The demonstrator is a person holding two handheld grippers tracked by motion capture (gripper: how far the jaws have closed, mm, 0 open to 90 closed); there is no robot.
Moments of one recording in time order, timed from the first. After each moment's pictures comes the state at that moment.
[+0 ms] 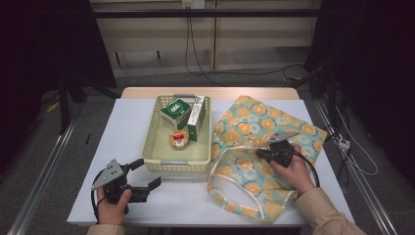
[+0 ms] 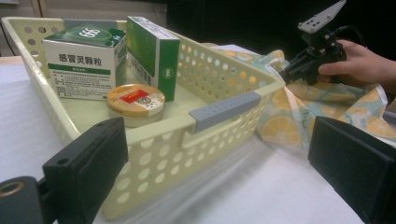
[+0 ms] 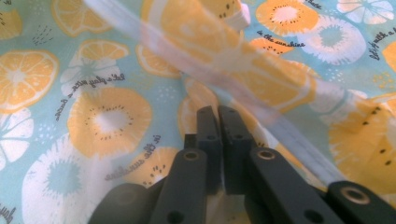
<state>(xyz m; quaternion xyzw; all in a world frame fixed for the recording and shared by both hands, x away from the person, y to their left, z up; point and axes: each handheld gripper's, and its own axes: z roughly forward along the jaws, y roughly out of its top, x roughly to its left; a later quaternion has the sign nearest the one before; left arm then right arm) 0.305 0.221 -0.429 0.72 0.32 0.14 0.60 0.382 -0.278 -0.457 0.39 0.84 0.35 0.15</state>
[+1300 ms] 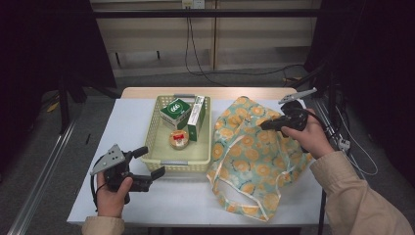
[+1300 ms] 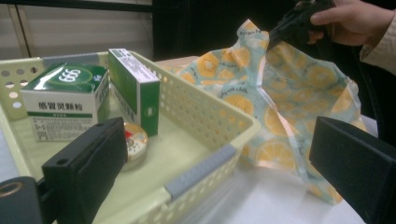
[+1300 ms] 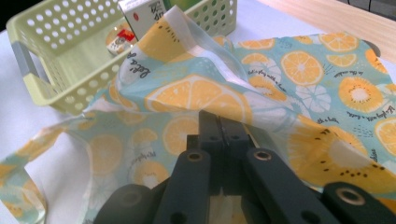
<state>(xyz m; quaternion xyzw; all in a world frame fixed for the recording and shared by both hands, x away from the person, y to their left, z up) 0.323 0.202 -0.378 0.73 0.29 0.12 0.60 0.421 -0.291 -0.339 0.39 0.82 0.40 0.08</state>
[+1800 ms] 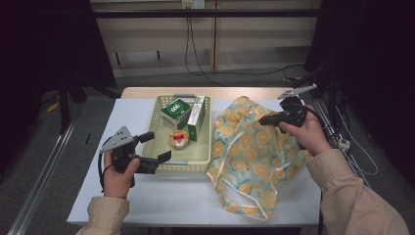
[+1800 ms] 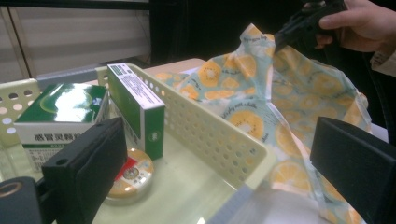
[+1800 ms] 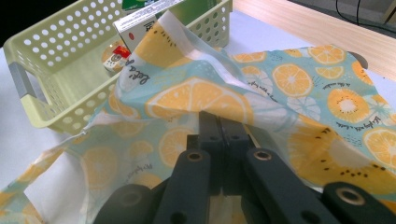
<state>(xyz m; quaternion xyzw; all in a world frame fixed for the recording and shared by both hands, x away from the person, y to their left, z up) 0.359 0.185 -0.356 0.74 0.29 0.12 0.59 0.427 -0.286 -0.331 0.41 0.81 0.41 0.09</state>
